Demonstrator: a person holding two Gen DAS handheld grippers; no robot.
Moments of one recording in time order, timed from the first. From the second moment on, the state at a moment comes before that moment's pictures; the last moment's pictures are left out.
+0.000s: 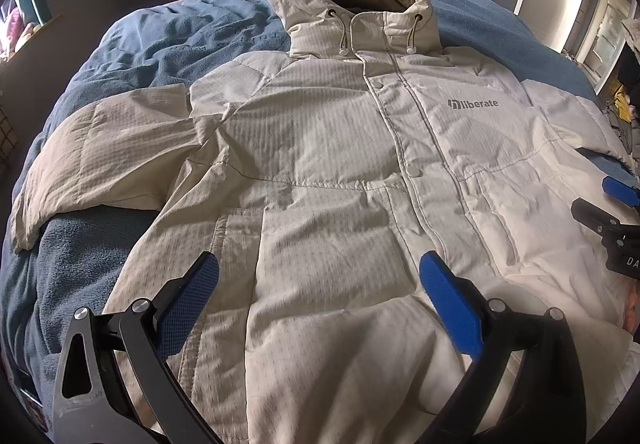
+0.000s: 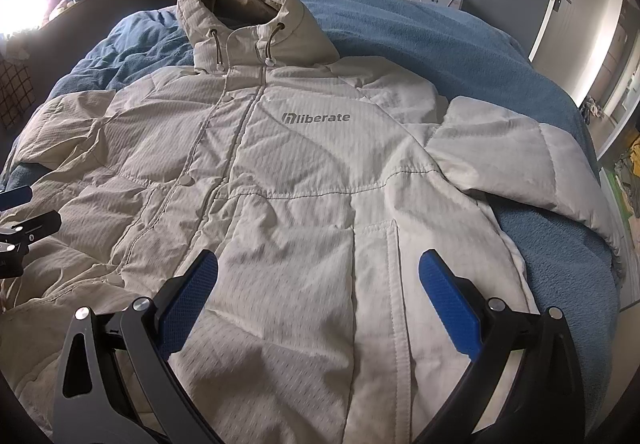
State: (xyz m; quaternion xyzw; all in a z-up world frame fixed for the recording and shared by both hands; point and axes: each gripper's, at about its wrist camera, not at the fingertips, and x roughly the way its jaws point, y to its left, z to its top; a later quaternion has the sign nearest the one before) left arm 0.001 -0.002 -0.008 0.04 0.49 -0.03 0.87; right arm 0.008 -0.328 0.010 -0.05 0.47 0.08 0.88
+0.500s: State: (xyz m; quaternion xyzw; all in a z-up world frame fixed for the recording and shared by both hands) left arm 0.002 -0.002 -0.008 0.04 0.49 -0.03 0.87; right arm 0.011 -0.329 0.009 -0.05 0.47 0.08 0.88
